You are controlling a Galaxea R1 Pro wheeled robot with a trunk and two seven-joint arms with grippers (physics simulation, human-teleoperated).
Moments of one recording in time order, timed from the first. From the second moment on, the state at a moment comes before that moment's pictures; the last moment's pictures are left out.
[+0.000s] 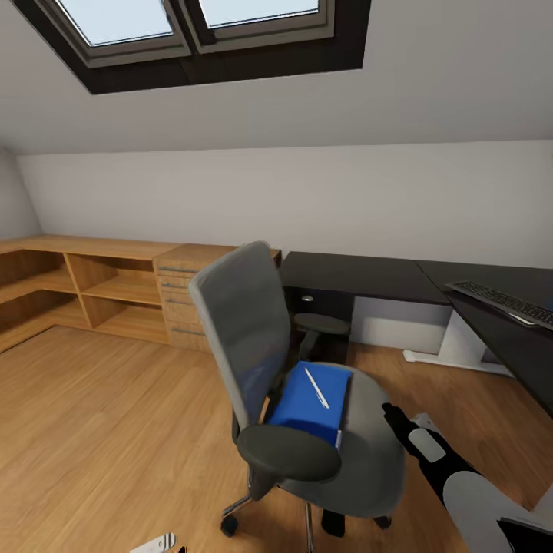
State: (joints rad) left arm 0.00 0.00 0.03 -0.85 0.33 0.04 0.03; right arm -0.73 -0.11 -0.23 -0.29 -0.83 0.07 -0.07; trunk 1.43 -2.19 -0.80
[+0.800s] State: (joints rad) left arm 0.00 0.00 0.03 -0.85 0.33 0.04 0.04; right arm -0.73 -0.11 -0.23 -0.29 -0.81 0.07 -0.08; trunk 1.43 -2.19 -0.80
